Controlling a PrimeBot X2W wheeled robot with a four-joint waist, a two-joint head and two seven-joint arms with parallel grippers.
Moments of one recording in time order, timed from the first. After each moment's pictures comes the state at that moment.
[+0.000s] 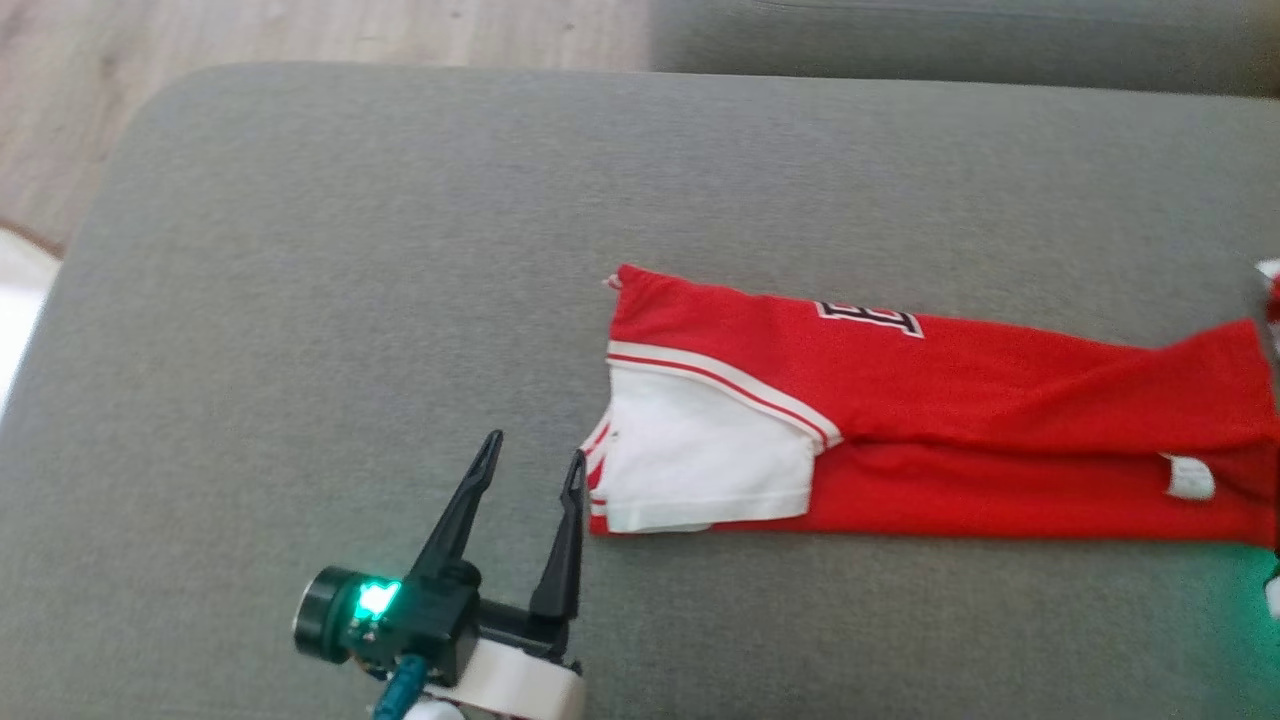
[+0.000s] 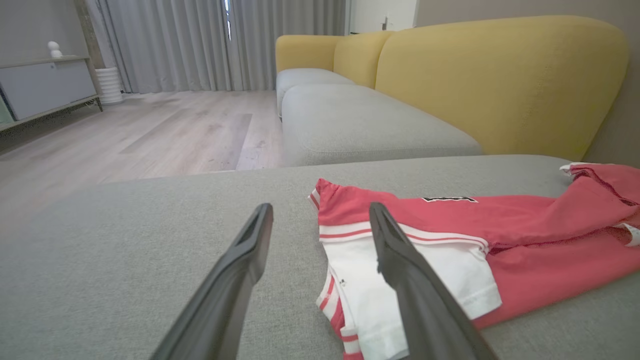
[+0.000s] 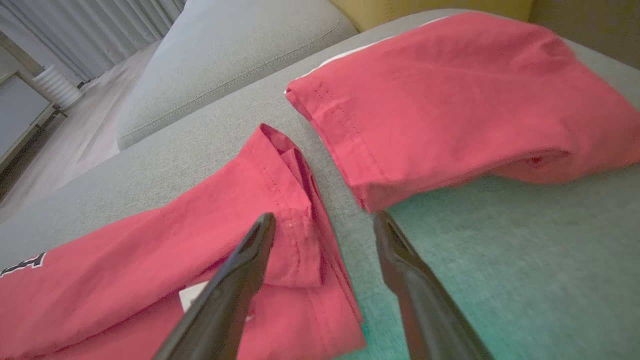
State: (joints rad) left arm -0.24 0.40 -0.92 -0.02 -0.58 0.49 -0.25; right arm -0.06 -0.39 -0.16 0.51 0.72 0.13 0.02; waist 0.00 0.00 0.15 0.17
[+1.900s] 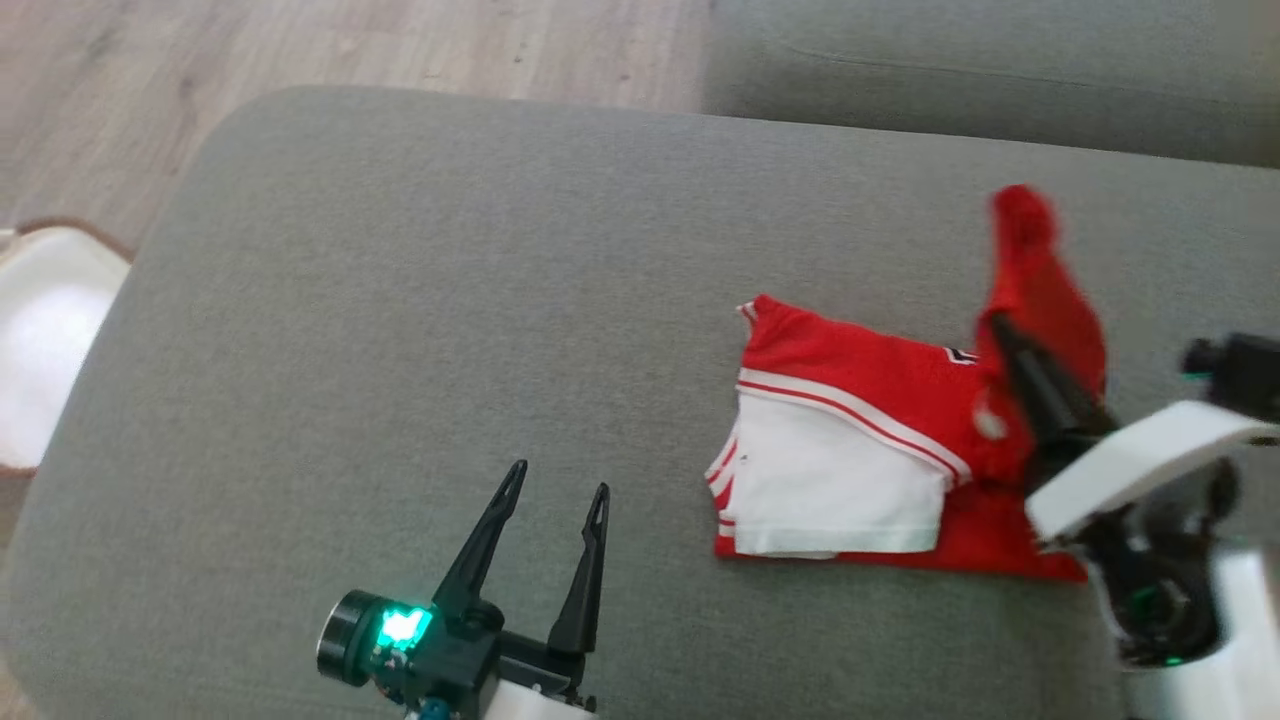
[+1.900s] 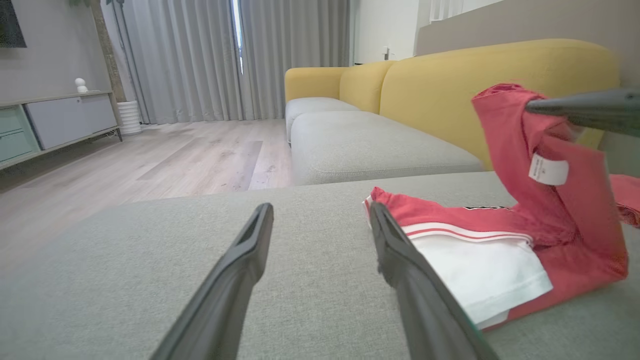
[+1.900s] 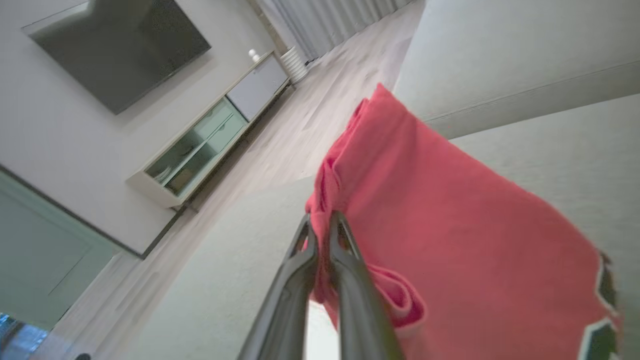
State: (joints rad) left arm -0.06 0.21 -0.66 0.07 -0.26 0.25 -0.26; right arm -0.11 -0.13 0.01 -0.05 0.71 0.13 0.42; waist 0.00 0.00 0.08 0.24
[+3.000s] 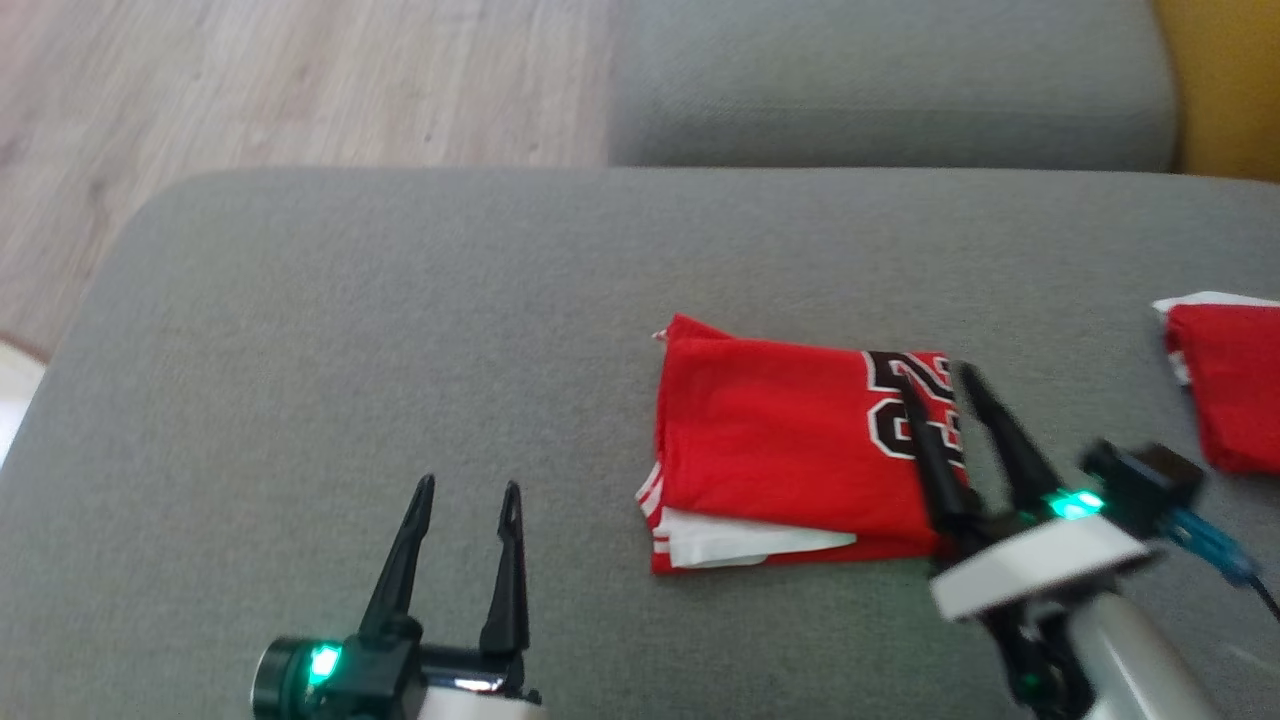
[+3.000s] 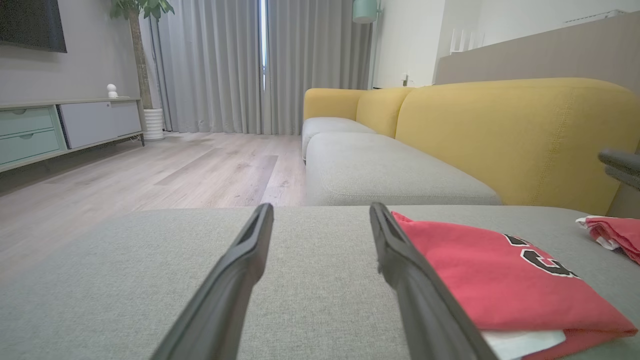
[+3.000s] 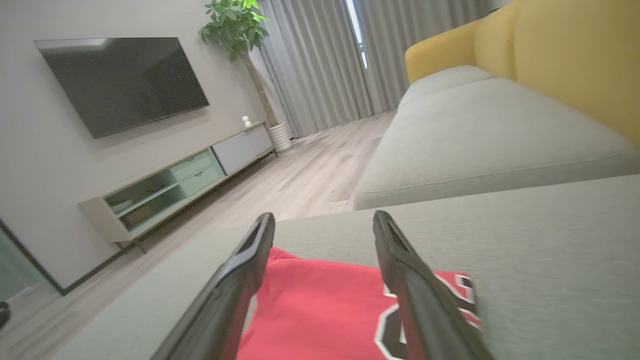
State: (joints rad) left arm 0.04 0.15 -0.47 0.04 -0.25 0.25 -0.26; right arm -0.11 -0.18 0.32 0.17 0.58 0.13 -0.14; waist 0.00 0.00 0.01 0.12
